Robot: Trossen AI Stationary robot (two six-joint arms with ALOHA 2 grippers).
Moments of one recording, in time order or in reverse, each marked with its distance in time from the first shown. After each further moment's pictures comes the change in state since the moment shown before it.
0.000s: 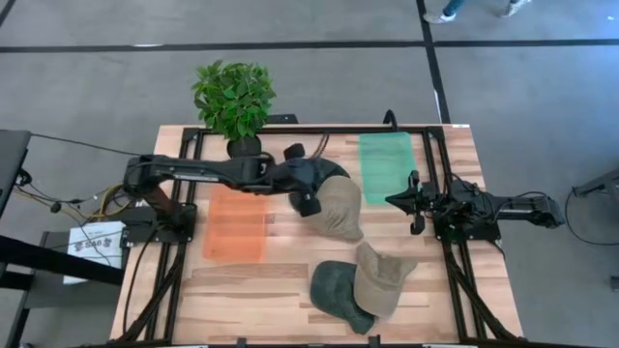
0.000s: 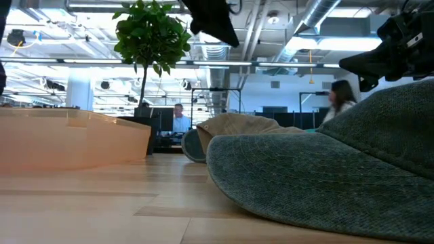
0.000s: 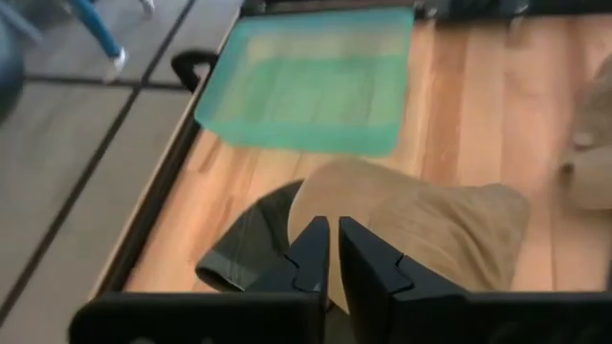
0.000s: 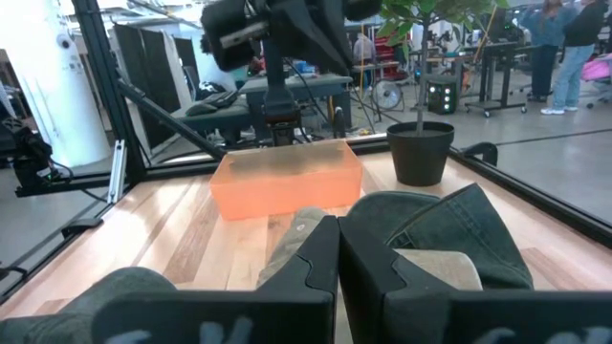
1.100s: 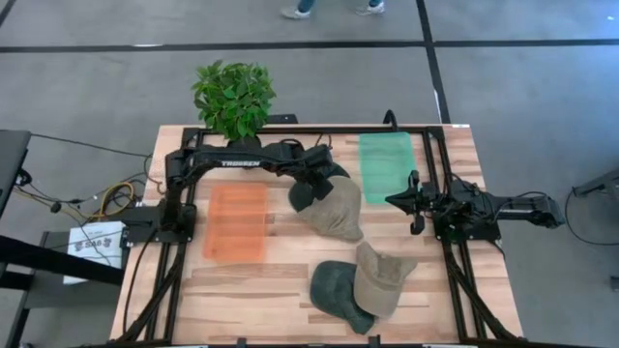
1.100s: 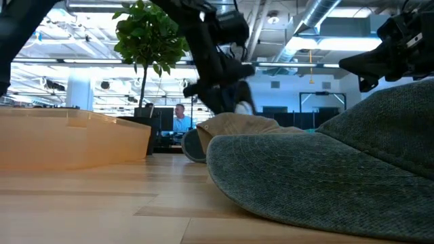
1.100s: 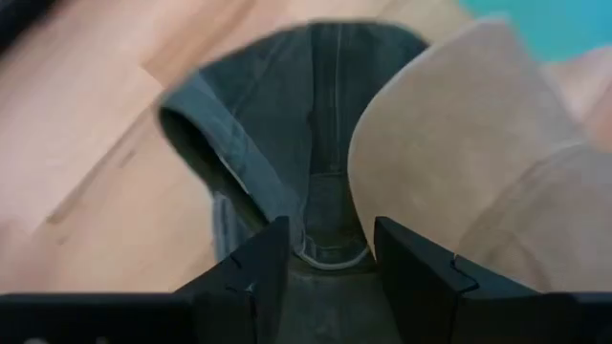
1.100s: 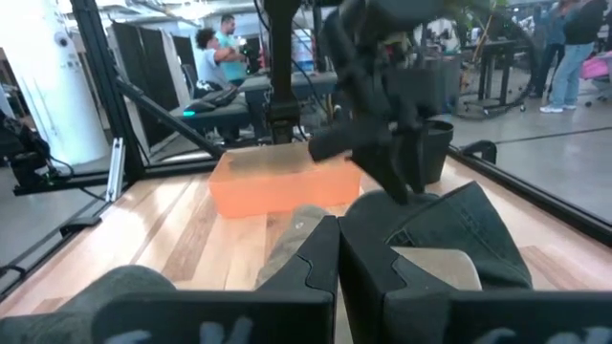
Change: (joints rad) left arm 0.212 0.309 0.080 -0.158 0.200 -0.417; right arm 0.000 0.005 0.000 0.001 0.001 0.000
